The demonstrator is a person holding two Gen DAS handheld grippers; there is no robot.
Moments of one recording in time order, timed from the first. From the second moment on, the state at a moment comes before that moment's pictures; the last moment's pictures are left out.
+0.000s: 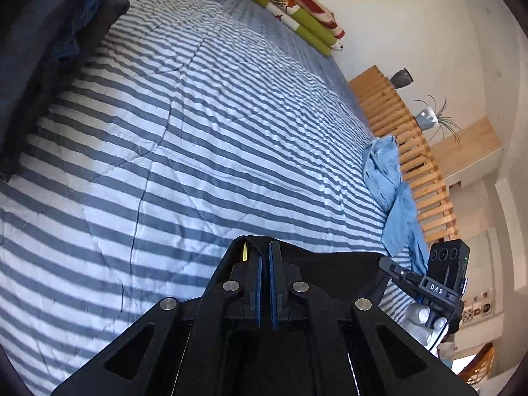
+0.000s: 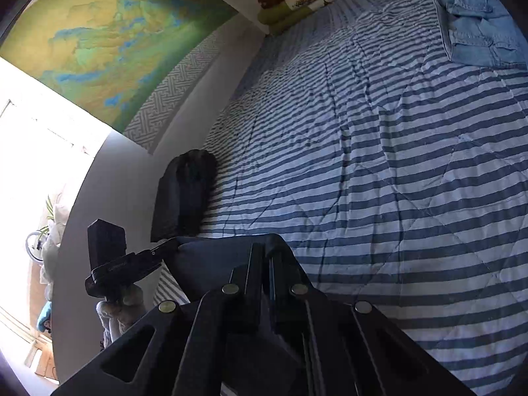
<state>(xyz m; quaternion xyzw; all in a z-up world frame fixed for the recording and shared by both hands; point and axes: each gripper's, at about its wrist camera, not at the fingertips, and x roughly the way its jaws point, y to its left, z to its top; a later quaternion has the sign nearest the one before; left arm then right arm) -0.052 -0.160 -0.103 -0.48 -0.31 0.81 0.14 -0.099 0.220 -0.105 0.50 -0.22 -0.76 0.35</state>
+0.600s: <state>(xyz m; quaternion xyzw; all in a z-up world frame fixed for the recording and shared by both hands) -0.047 -0.184 -0.097 -0.50 -0.28 0.82 0.09 -0.143 0.225 -0.130 0.56 -0.19 -0.74 0.30</state>
